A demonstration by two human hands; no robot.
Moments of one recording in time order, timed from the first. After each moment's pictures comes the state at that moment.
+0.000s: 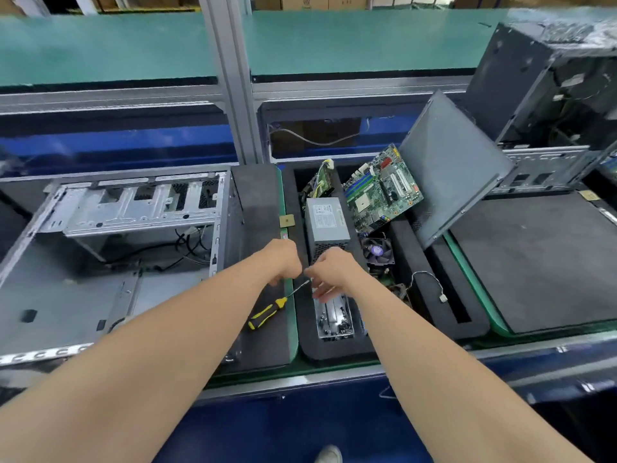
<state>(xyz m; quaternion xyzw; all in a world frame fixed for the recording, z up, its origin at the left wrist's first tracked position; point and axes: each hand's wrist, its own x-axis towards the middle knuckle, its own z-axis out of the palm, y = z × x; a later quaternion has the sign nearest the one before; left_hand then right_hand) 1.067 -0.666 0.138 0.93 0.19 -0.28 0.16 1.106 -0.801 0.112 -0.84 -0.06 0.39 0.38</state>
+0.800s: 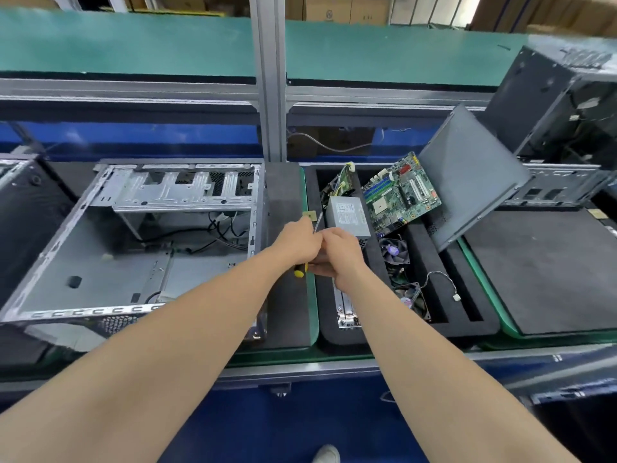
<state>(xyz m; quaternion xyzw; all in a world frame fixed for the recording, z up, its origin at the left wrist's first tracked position) 1.021 -0.656 0.165 0.92 0.22 -0.06 0.33 1.054 -0.759 0.136 -0.69 0.04 0.29 0.66</state>
